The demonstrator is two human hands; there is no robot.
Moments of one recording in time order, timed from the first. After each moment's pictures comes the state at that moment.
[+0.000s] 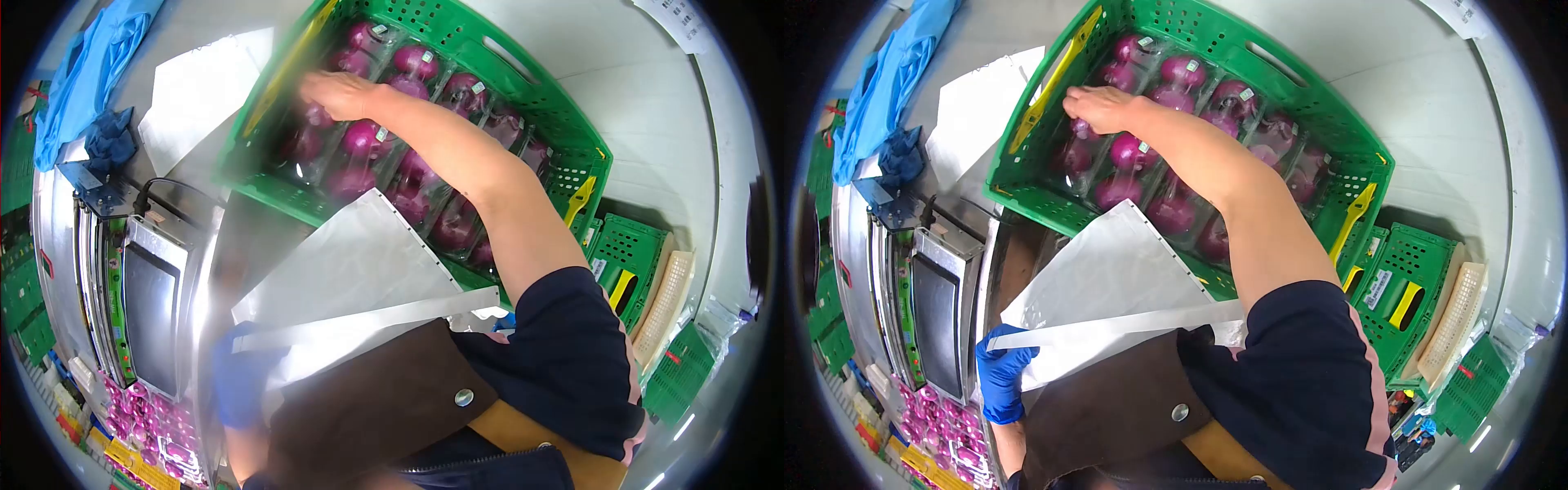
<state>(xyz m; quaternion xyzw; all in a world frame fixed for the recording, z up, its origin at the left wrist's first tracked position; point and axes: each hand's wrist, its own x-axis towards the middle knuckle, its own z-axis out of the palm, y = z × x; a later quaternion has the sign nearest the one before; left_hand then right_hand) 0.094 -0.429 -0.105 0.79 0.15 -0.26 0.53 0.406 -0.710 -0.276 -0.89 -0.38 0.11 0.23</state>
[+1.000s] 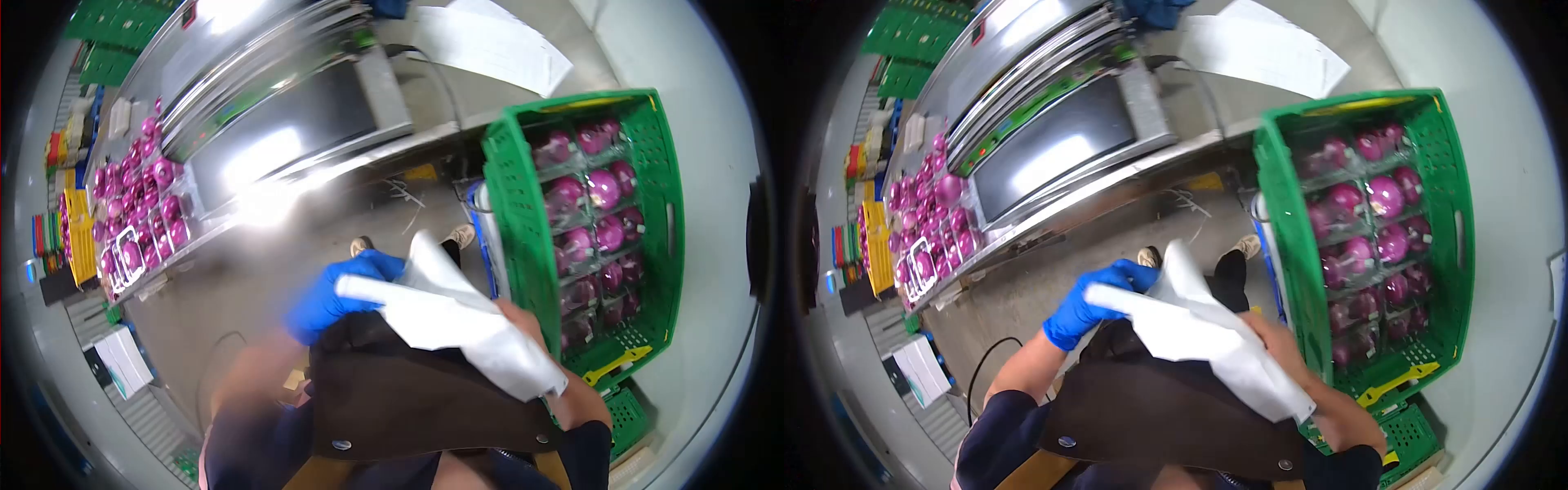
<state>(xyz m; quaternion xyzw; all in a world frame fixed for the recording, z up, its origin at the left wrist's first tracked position) -0.005 -0.394 -0.136 0.55 0.22 -0.16 0.79 0.104 -0.675 -0.122 -0.69 -0.15 0.54 0.46</state>
